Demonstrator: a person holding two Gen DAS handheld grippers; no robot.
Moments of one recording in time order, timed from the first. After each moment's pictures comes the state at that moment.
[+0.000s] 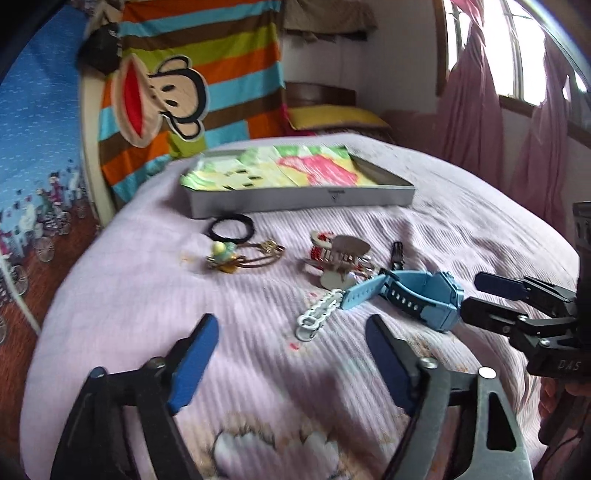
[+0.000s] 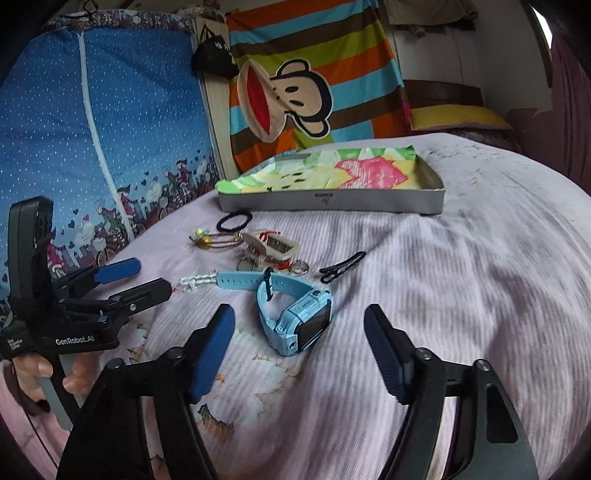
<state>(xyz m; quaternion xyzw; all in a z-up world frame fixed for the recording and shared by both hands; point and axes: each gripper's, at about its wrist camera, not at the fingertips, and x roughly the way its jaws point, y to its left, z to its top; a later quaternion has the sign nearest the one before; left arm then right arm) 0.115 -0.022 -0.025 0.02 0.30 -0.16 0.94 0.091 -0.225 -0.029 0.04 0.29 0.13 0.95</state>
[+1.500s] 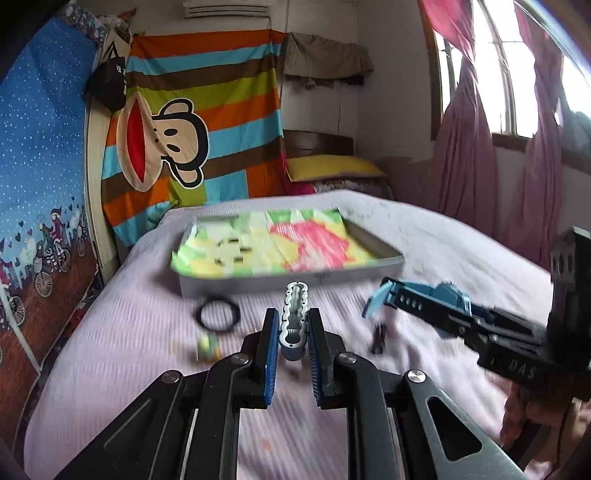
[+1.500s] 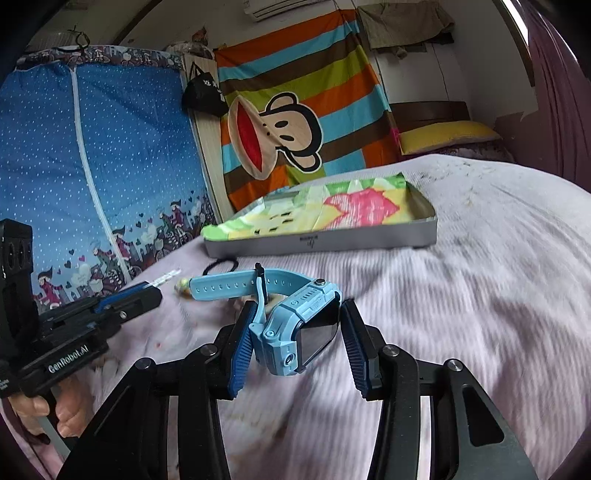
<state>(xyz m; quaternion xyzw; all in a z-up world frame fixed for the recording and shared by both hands) 0.134 -0.042 0.029 0.01 0.21 -0.15 0.97 0.115 -0.249 -0.009 0.10 0.21 0.12 0.97</state>
